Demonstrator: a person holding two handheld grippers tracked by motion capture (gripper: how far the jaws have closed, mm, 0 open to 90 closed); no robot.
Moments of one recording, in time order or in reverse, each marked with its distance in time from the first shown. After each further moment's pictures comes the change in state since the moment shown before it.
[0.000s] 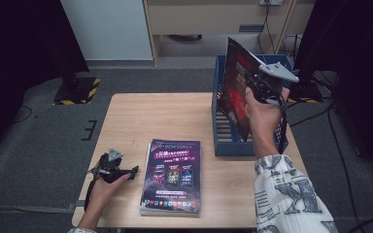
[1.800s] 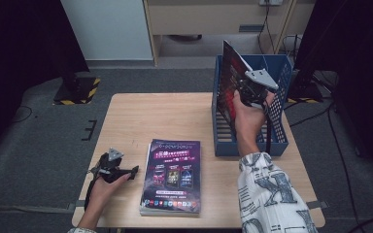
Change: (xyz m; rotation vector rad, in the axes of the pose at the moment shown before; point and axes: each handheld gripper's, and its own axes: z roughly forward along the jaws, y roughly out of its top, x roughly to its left) left arm 0.000 0.000 0.000 0.001 -0.004 -0.002; right arm 0.018 -0.029 0.030 -0.036 -0.072 -0.014
